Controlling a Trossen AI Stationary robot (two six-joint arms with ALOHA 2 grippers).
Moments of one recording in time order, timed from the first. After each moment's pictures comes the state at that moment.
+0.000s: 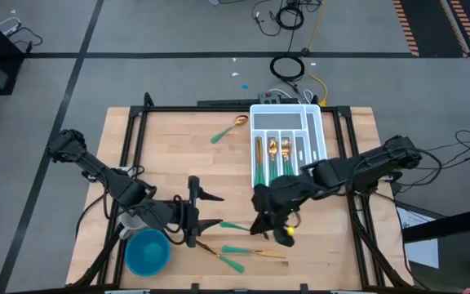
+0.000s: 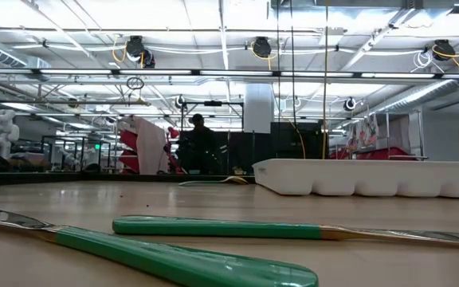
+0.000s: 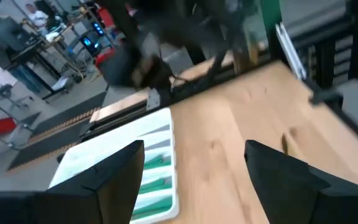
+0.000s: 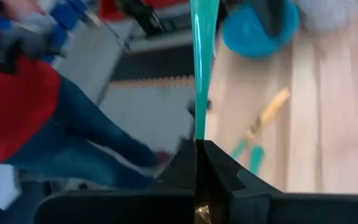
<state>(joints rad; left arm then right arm) -0.58 1.37 1.17 -0.16 -0.61 0.23 0.35 1.58 1.56 -0.56 -0.27 0.46</state>
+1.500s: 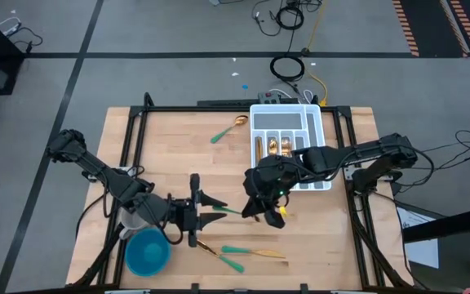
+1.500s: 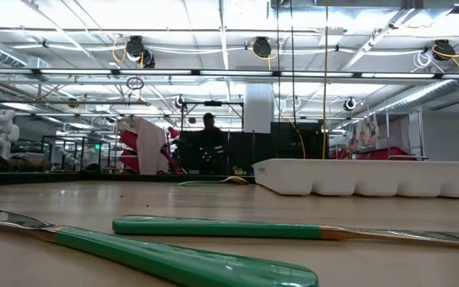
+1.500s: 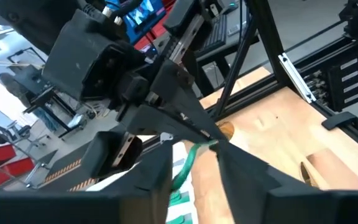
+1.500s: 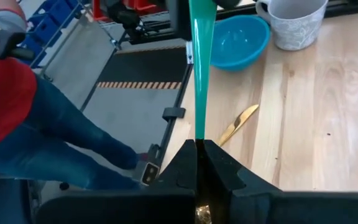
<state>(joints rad) -0.57 1.37 1.17 0.01 -0.58 0.43 0.20 1.60 1.56 -0.55 -0.36 0.30</state>
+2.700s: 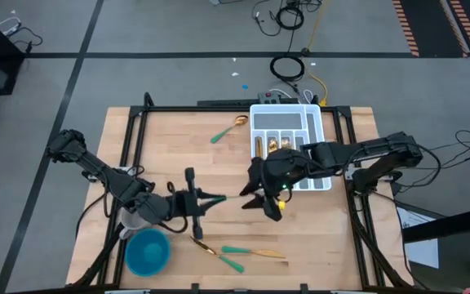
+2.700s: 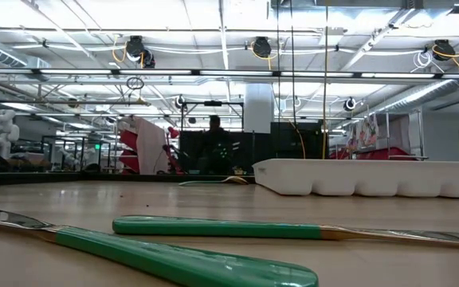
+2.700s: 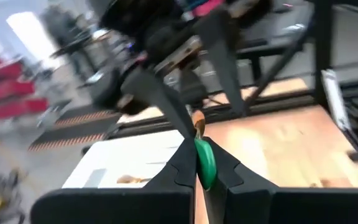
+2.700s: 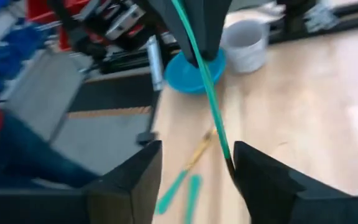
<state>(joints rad) -0.56 1.37 1.17 -0.01 -0.74 0.15 0.20 1.55 1.56 -0.55 -0.19 0.36</state>
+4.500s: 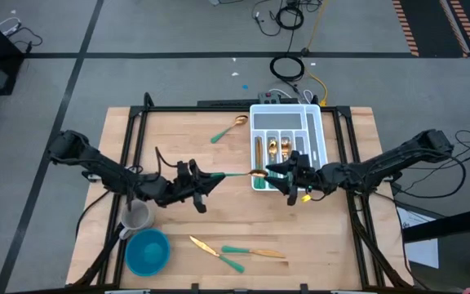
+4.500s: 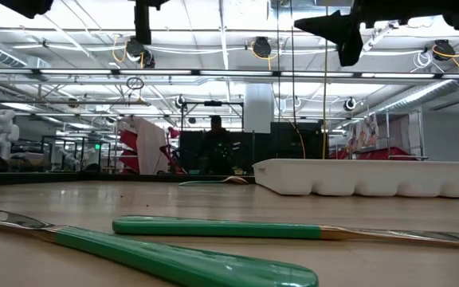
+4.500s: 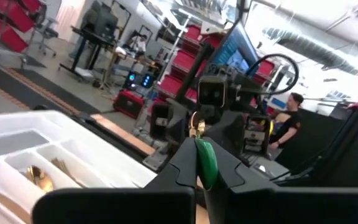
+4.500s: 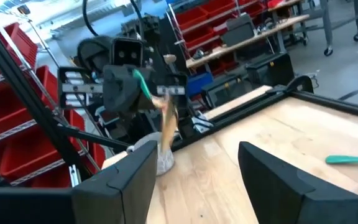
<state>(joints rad) -0.38 1.38 0.63 0.98 -0.65 -0.35 0.27 1.12 0.51 0.64 0.45 0.45</state>
